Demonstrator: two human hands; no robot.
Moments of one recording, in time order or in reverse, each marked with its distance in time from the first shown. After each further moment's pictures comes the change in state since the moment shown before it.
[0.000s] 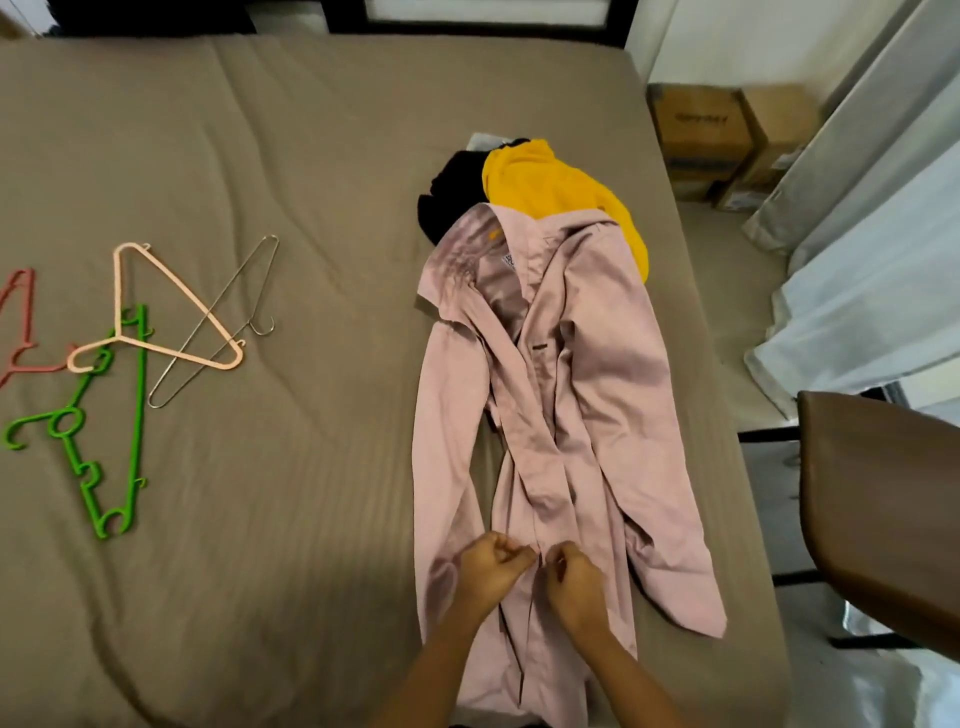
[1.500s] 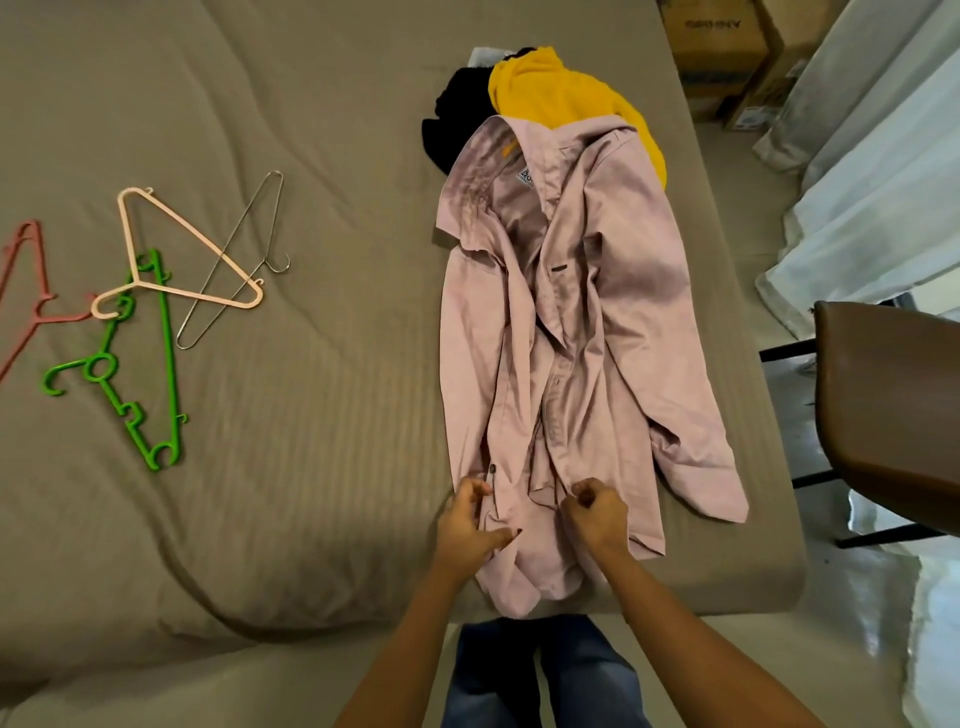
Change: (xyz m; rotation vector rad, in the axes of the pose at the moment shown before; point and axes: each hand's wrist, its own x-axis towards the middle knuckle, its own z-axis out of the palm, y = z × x) left_hand -0.050 -0.078 -0.065 0.004 -0.032 0.175; right_hand -0.040 0.006 0.022 0.244 0.070 0.125
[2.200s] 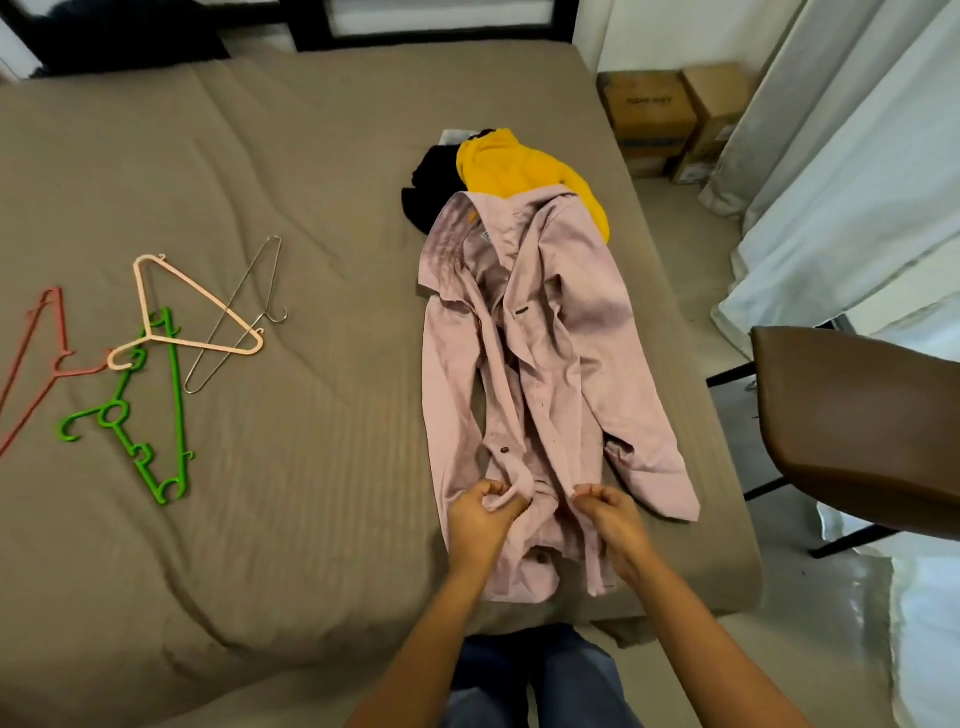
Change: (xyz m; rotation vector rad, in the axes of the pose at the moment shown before) left_hand -0.048 0.093 0.033 0.049 0.251 0.196; right_hand -0.043 -0.033 -0.081 0.566 -0.096 0.227
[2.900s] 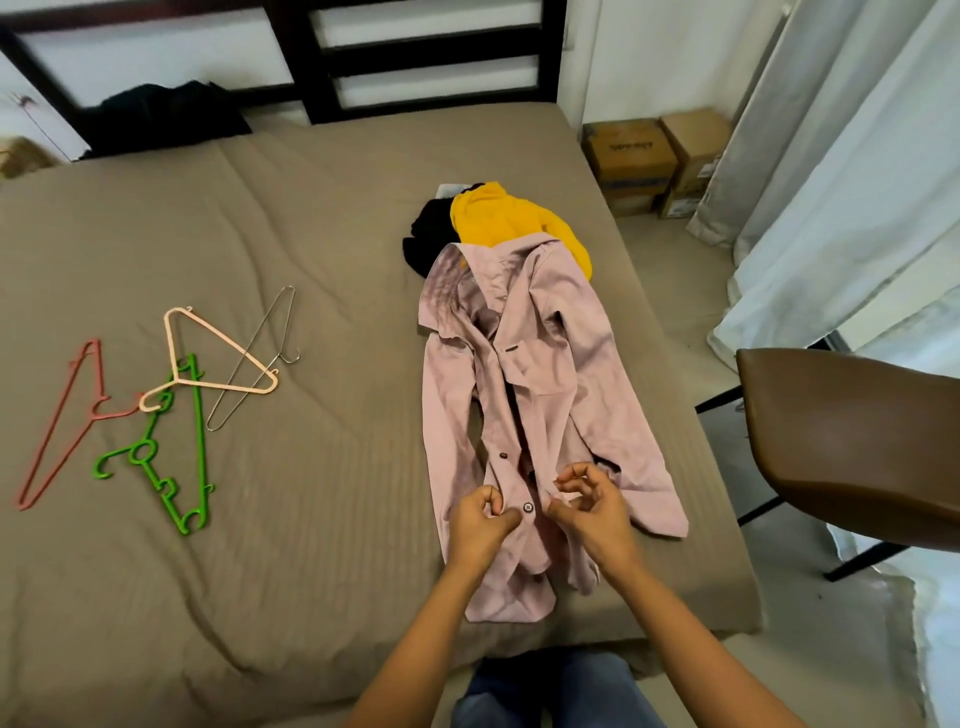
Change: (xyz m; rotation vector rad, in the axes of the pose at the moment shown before) left_hand -0.011 0.045 -0.007 -0.076 -0.070 0.013; right_hand -0.061 -0.047 -0.007 -0.053 -0.148 -0.523
